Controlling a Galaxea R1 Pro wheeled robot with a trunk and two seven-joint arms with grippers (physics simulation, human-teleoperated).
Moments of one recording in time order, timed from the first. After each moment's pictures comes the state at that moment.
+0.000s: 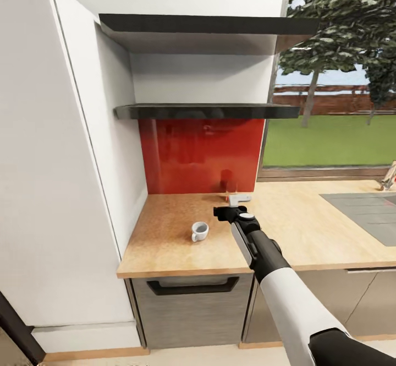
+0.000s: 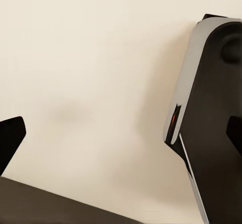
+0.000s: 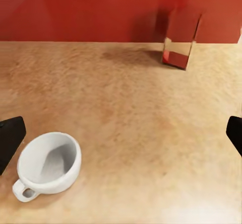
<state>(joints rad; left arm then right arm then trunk) 0.00 0.13 -0.19 0.01 0.37 -0.17 0.11 -0.84 0.17 0.14 -0.85 -0.04 0.46 -0.14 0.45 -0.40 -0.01</state>
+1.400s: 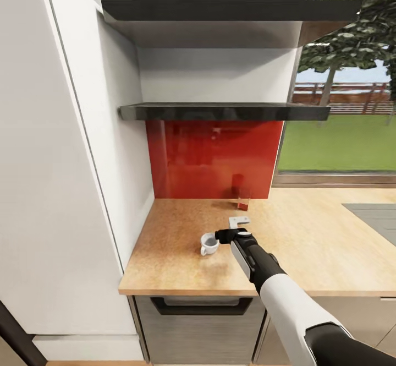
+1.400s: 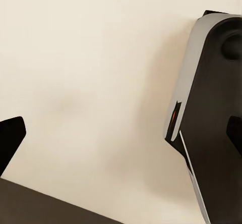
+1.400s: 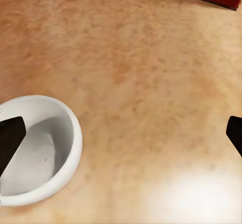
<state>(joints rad) 0.01 0.12 -0.19 0.01 0.37 -0.17 0.11 -0.84 0.17 0.13 -0.59 -0.04 0.40 -0.14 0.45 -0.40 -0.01</state>
